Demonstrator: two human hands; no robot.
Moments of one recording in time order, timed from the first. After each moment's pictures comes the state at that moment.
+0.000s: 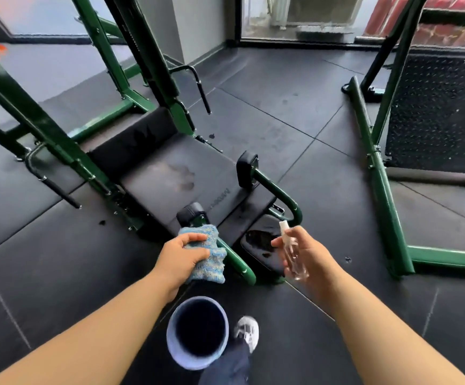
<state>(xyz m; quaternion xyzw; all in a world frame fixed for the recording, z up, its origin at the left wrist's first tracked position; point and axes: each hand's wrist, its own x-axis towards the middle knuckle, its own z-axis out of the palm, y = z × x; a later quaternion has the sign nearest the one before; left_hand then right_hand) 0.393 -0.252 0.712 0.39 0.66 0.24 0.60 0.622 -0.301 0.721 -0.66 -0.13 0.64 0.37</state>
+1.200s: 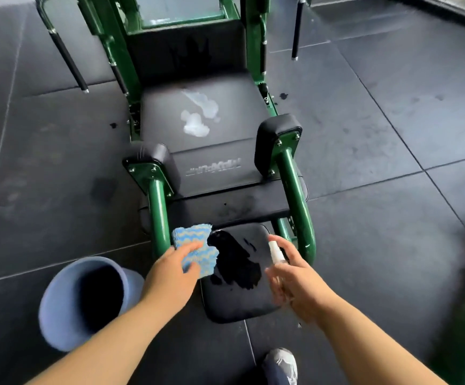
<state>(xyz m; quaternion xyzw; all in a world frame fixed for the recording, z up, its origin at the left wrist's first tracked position) 0.618 -0.211 0.406 0.39 0.85 0.18 0.32 0.828 -0.123 0.410 -0.54 -0.33 0.77 0.12</state>
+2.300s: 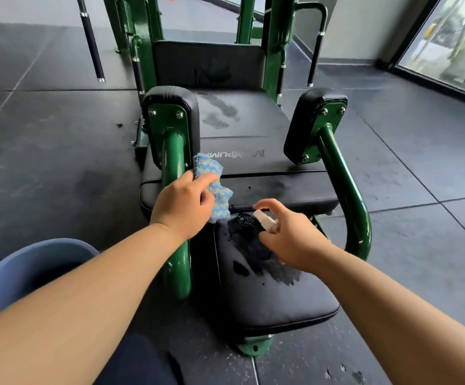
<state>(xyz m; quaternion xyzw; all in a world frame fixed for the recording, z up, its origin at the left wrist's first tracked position) 0.550 -0.177 0.269 0.58 0.74 0.33 -0.02 0.753 -0.123 0.293 -0.47 -0.80 0.36 0.04</state>
